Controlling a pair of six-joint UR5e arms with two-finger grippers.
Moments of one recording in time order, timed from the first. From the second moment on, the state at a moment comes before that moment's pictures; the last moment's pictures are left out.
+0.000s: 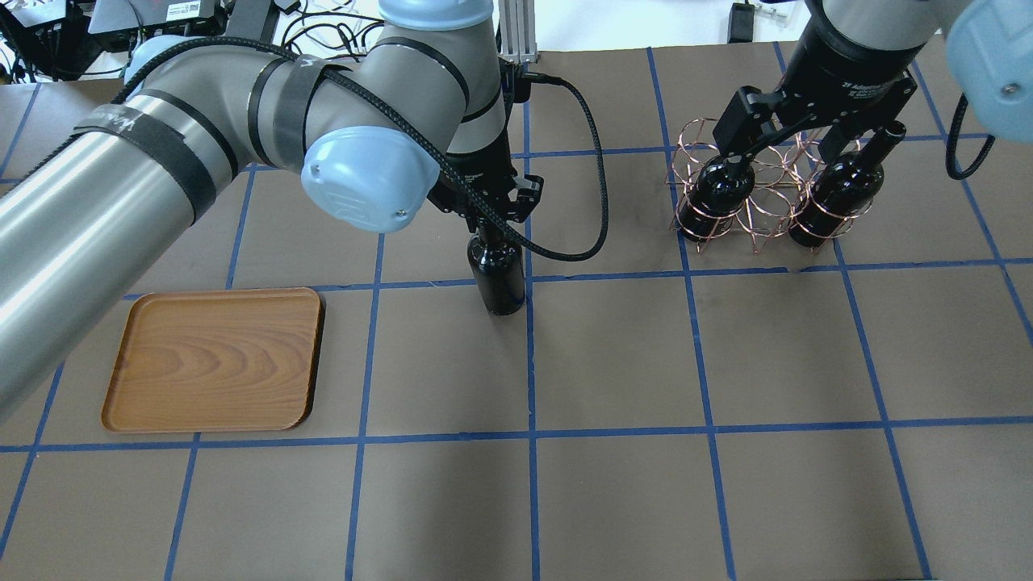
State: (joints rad) left arm -1.90 -1.79 -1.50 -1.40 1.62 -0.08; right arm 1.54 -1.59 1.56 -1.58 -1.56 -0.17
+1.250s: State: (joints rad) left arm -1.32 -1.65 -1.56 -1.53 1.66 0.58; right arm 1.54 -1.59 1.56 -1.58 -1.56 -0.18
